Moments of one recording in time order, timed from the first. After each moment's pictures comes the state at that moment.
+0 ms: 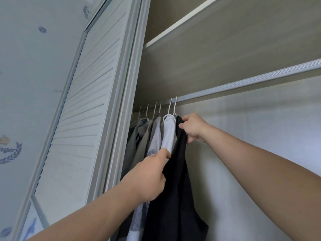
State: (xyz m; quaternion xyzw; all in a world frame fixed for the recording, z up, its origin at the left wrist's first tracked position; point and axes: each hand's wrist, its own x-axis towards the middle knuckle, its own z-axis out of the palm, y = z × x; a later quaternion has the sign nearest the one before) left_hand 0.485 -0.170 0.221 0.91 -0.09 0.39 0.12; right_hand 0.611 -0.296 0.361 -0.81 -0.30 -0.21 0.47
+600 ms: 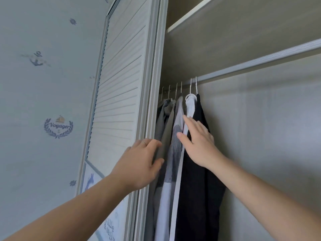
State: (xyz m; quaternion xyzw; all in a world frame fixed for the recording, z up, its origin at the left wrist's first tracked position) left_hand 0.382 -0.135 0.164 0.91 0.00 0.42 0.04; right_hand 0.504 -0.304 0.215 -0.81 -0.40 -0.33 0.28
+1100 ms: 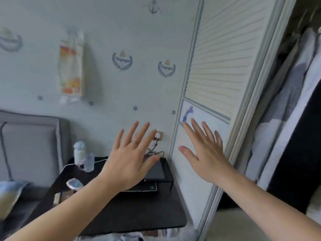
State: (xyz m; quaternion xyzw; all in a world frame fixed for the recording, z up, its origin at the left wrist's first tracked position) left_hand 0.037 -0.077 -0.040 0.91 0.26 0.32 -0.04; right_hand 0.245 -0.209 0.004 -0.76 -0.60 -0.16 0.17
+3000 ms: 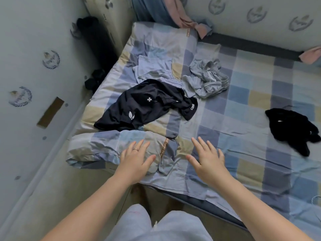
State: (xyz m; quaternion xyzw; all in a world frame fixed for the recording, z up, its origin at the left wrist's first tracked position) left_hand -0.803 -0.497 -0.414 0.03 0.94 0.18 0.29; right_hand -0.791 -0.238 -0.398 -0.03 -0.94 0.19 -0.29
